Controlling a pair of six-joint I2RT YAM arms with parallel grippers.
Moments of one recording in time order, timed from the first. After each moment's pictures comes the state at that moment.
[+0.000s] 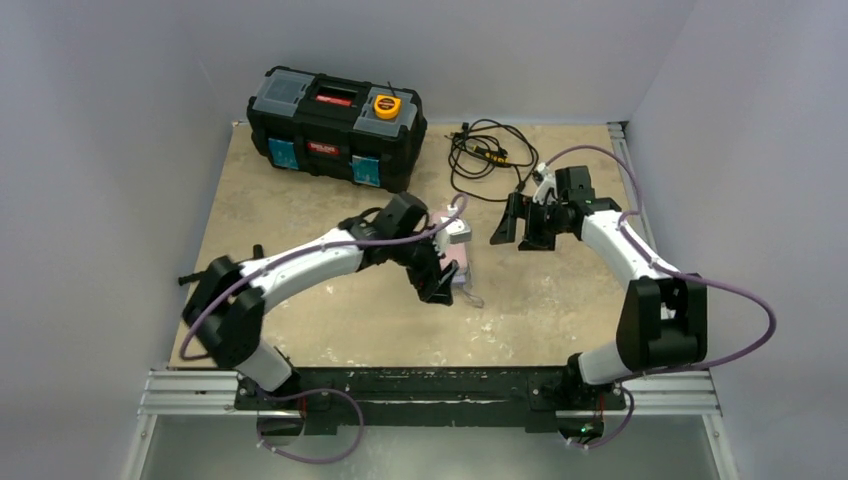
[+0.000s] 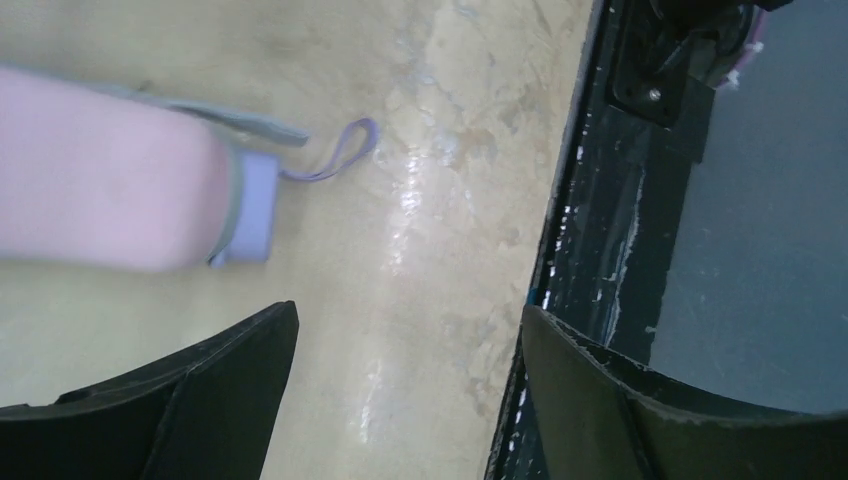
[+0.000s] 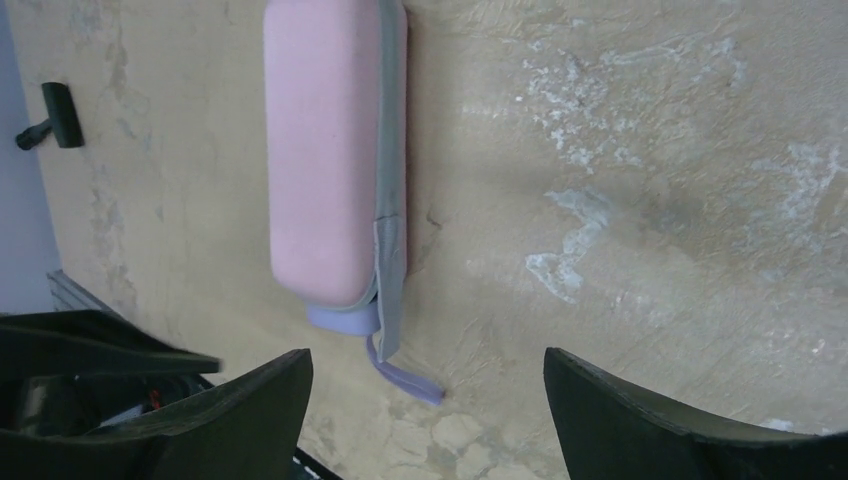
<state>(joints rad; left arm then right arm) -0.80 1.67 1.20 -0.49 0.64 0.14 0.10 1.45 1.02 -0.59 -0.53 0.29</state>
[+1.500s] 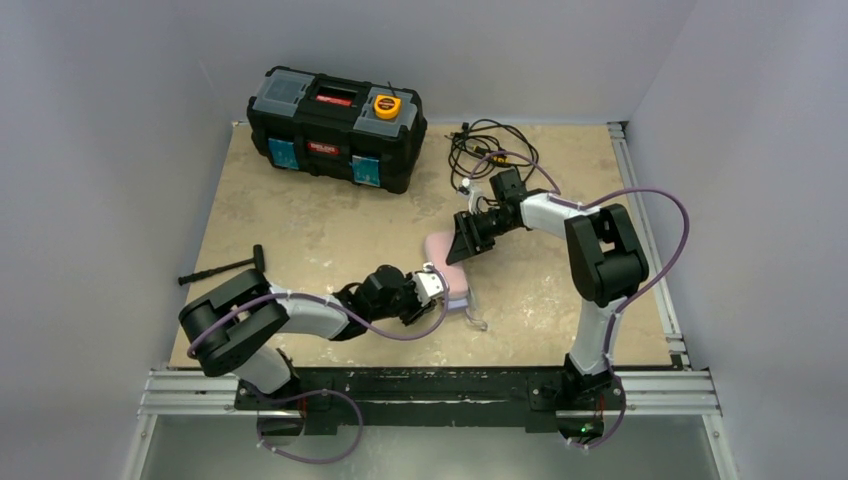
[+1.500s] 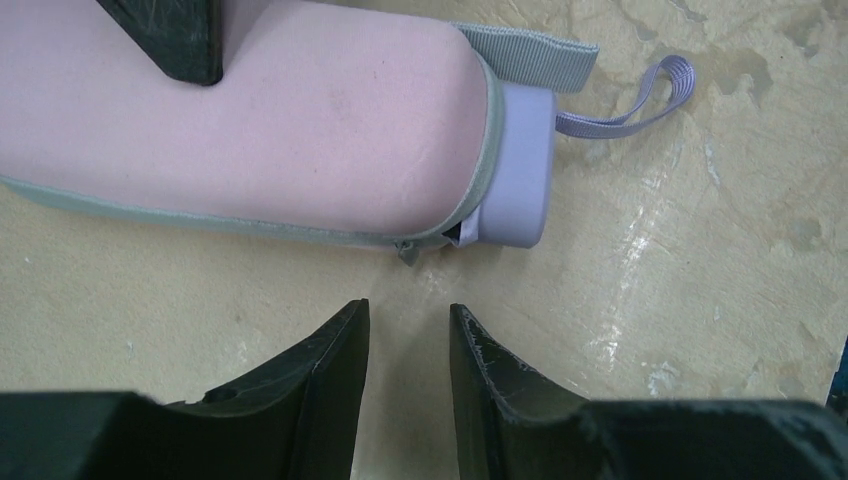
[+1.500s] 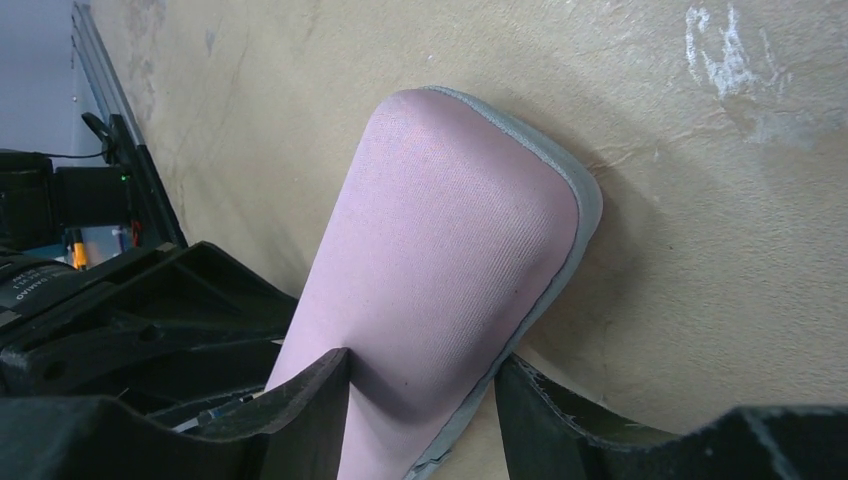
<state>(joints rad) -0.93 1.52 0.44 0.53 0.12 0.18 0.34 1.94 1.20 -0.46 -0.80 -0.05</state>
